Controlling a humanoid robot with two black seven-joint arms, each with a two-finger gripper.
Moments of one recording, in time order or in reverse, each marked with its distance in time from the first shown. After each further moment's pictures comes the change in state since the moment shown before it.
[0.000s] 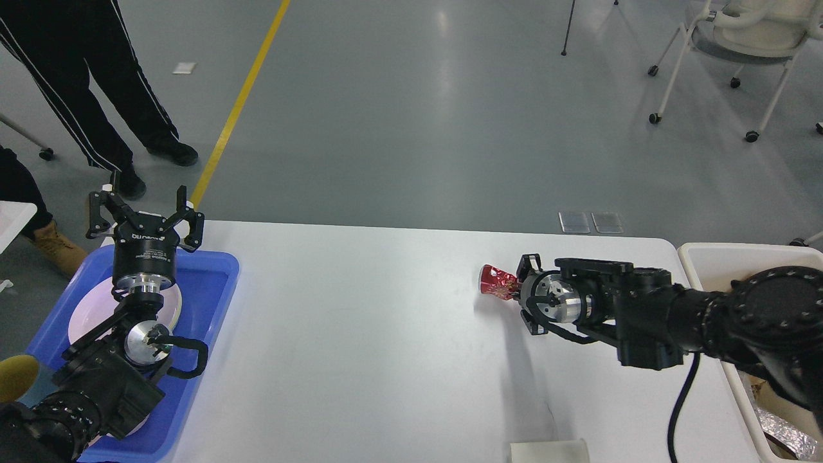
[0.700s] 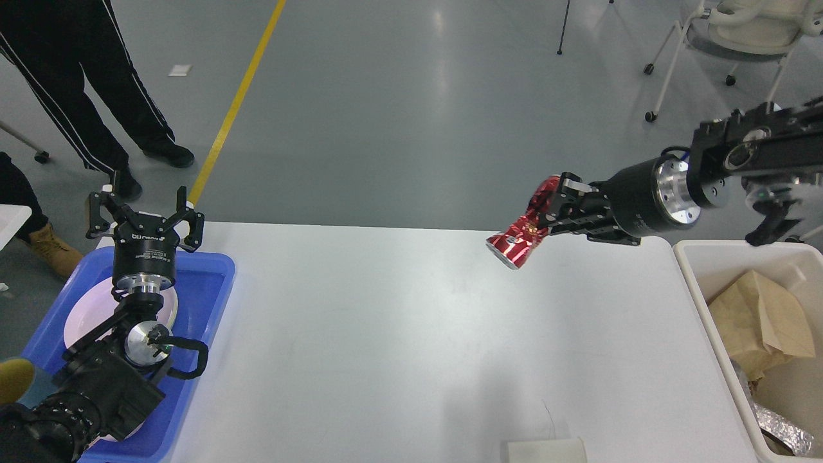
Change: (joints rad) left arm 0.002 0.000 0.000 0.000 0.000 0.000 0.000; right arm 1.052 -0.388 -0.645 0.865 -0.624 0.619 0.303
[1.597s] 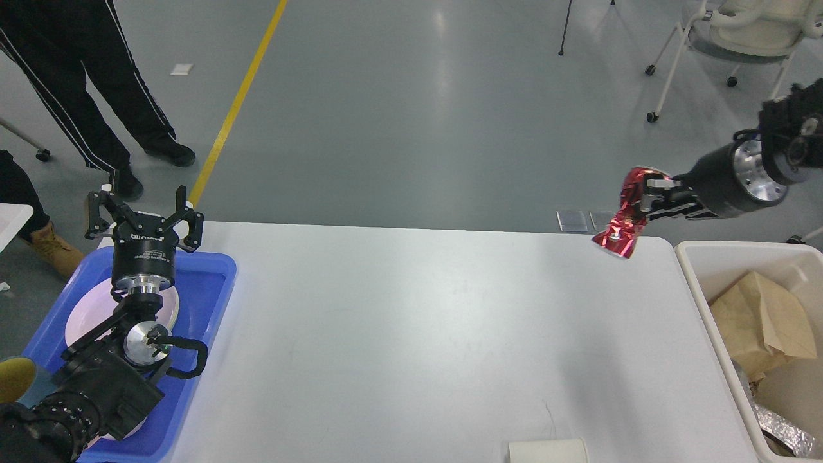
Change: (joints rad) left arm 0.000 0.002 -0.001 0.000 0.000 0.000 0.000; right arm -0.282 -0.059 -0.206 -0.464 -0.308 0.018 0.105
